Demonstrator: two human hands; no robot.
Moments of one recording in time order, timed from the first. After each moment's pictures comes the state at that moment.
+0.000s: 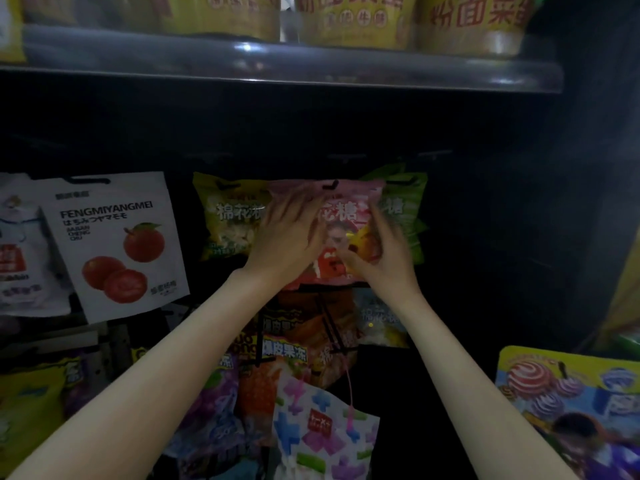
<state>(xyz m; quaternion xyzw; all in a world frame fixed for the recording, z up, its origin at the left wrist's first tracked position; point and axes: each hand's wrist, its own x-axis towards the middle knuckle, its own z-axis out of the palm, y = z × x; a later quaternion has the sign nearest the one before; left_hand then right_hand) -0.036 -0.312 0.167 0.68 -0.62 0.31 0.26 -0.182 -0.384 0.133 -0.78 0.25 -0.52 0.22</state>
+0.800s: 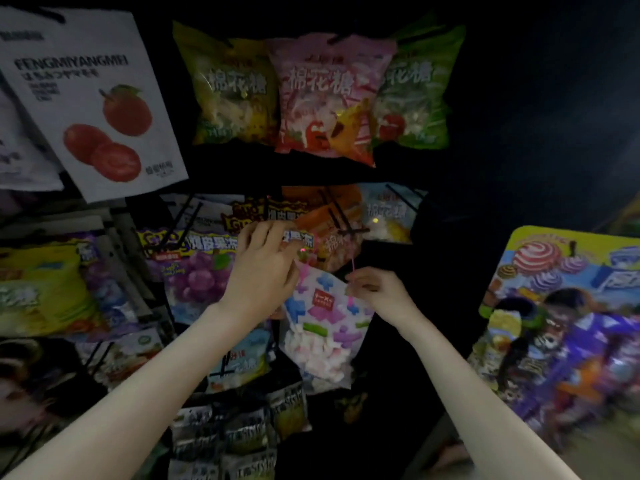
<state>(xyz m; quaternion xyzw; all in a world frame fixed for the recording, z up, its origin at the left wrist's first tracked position) -0.037 -0.226 0.001 0.69 -0.64 0.29 0.15 -0.212 -0.338 -0.039 -0.74 0.39 -0.25 0.49</state>
